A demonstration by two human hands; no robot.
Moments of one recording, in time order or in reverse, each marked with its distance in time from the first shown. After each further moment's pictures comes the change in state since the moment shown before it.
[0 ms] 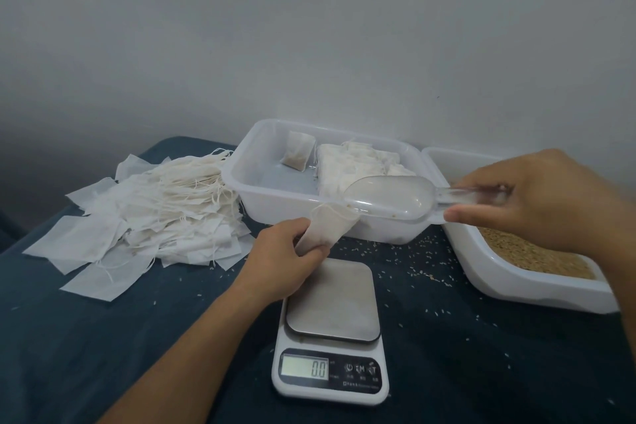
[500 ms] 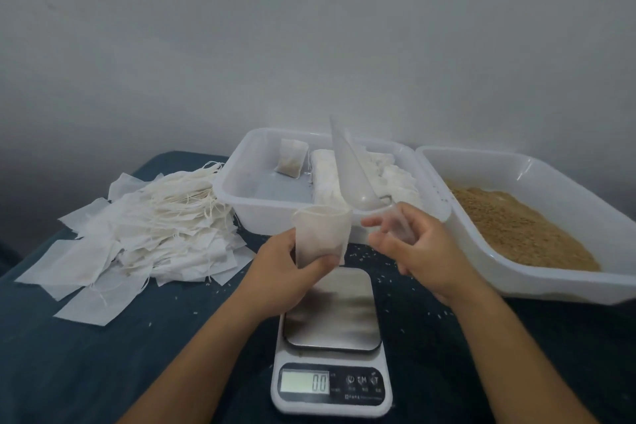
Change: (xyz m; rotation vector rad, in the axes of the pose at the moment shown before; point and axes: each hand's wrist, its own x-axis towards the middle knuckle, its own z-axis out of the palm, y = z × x) left_hand -0.003 0.012 -0.001 -0.245 -0.097 -0.062; right_hand 0.010 -0.021 0.140 1.012 -0.005 0.018
